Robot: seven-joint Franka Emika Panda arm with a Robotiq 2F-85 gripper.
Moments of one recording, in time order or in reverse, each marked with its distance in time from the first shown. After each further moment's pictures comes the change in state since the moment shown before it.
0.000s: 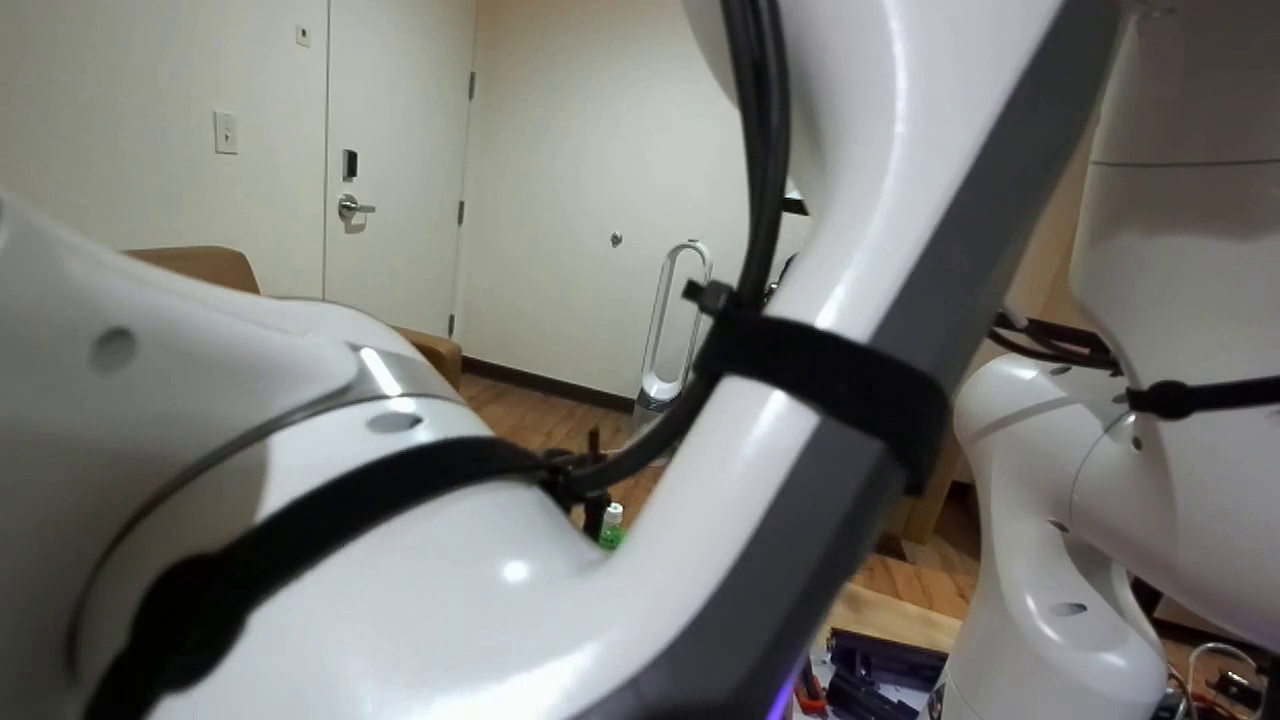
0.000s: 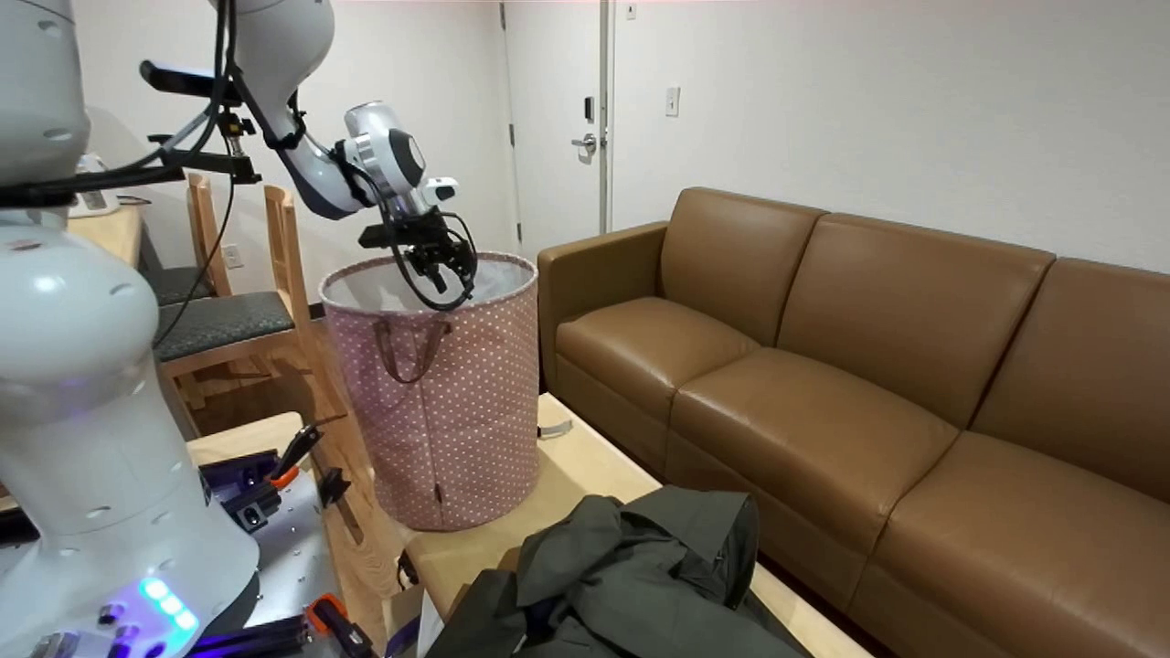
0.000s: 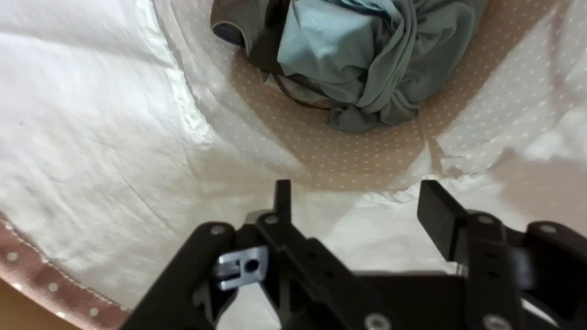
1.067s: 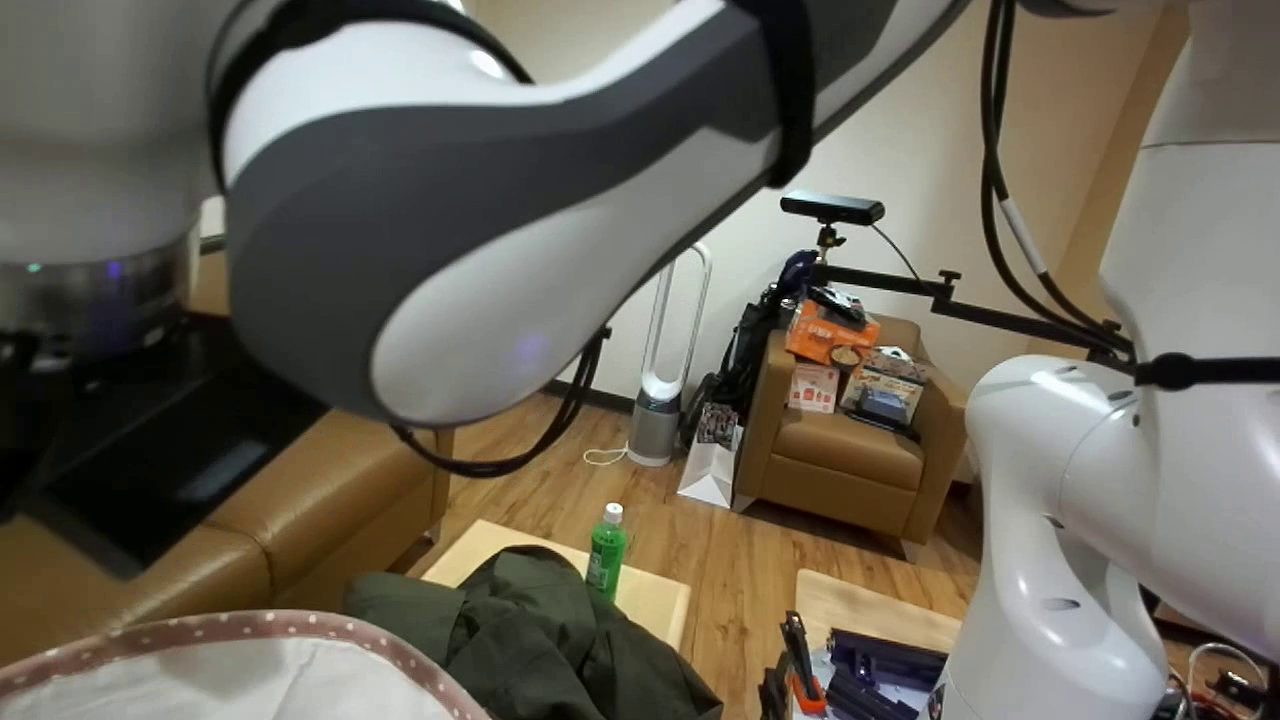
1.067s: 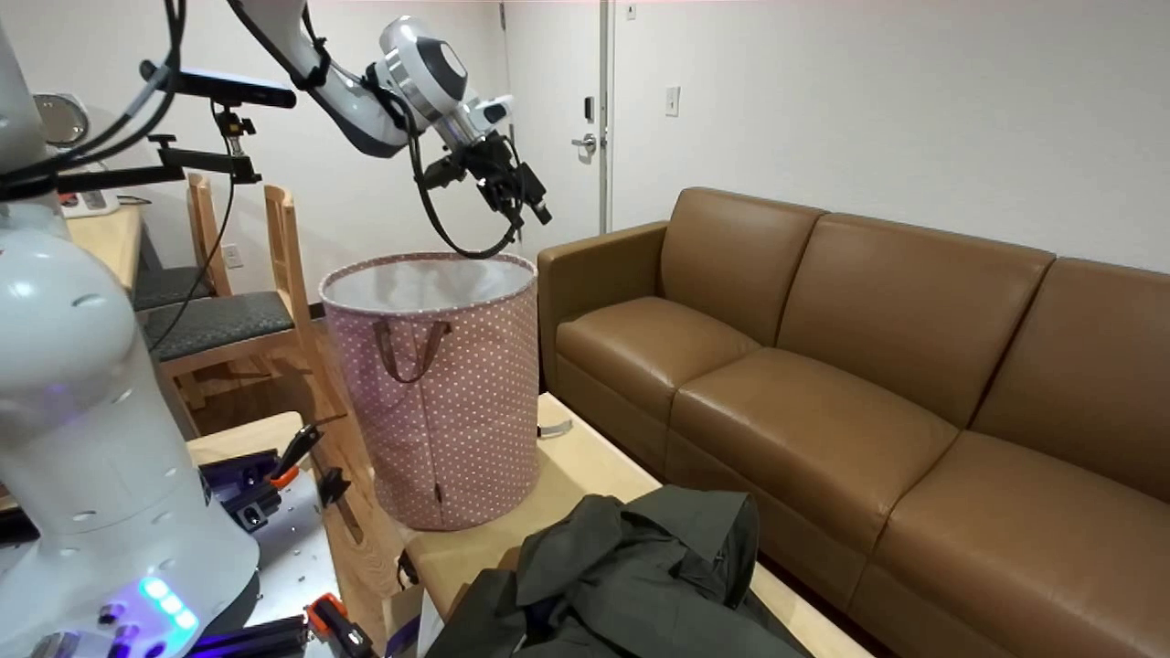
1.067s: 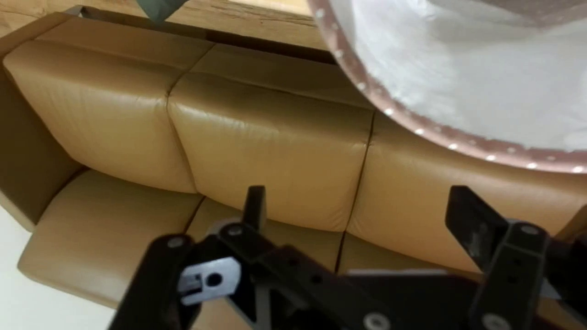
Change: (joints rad) arm -0.157 -0.202 -0.057 0.059 -0.133 -0.167 0.219
